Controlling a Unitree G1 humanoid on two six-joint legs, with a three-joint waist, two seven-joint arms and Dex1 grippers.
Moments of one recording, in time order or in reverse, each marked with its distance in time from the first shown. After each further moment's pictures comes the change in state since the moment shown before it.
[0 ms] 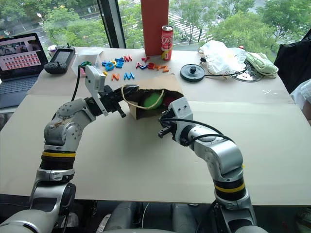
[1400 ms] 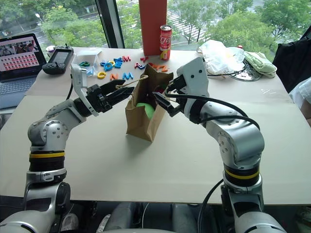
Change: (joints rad) left arm 0.109 0.109 0.051 -0.113 -0.189 0.169 -0.080; right arm -0.128 -0.050 -0.066 0.007 0.002 -0.060 0.053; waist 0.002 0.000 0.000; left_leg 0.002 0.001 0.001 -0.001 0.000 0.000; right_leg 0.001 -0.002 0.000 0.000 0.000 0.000
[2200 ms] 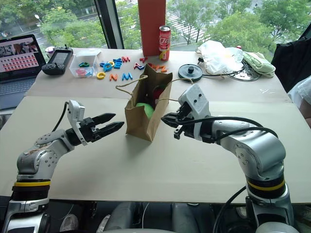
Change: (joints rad) left arm 0.285 0.107 -0.084 -0.044 0.140 -0.148 -0.082; right arm 0.117 -0.159 0.136 0.067 0.133 0.013 0.118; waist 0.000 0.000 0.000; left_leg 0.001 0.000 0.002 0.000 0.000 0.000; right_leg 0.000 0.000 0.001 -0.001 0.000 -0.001
